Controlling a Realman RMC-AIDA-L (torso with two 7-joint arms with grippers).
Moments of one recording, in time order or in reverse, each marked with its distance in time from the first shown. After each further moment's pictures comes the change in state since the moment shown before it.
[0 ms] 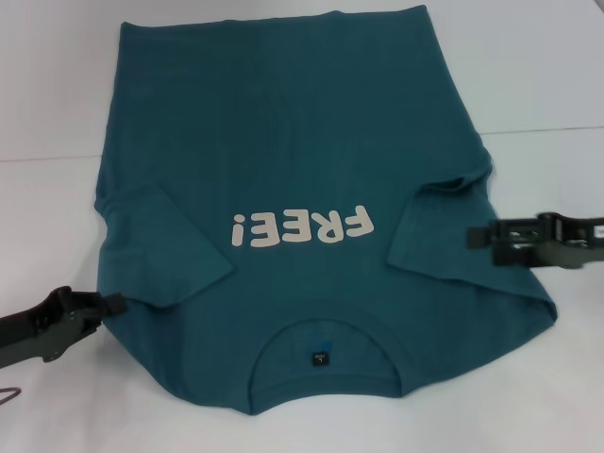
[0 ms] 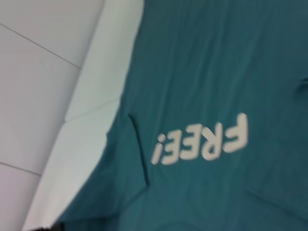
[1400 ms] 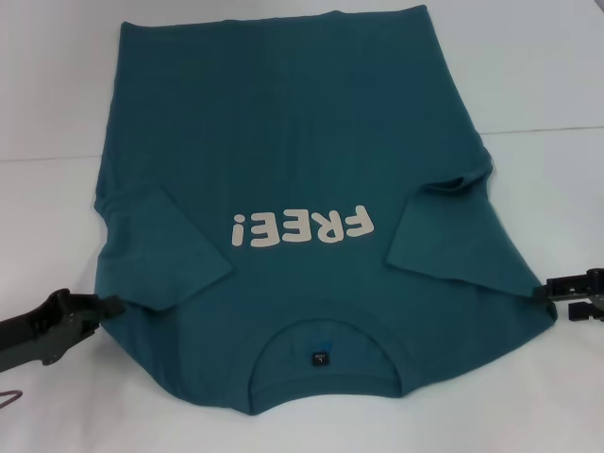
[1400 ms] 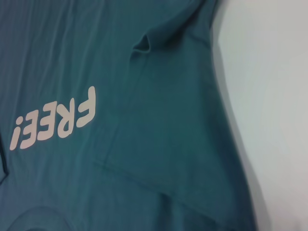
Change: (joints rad) left arm 0.010 -0.012 -0.006 0.000 -0.007 -0.029 -0.001; right arm -0.020 -0.041 0.001 0.056 -0.252 0.158 0.067
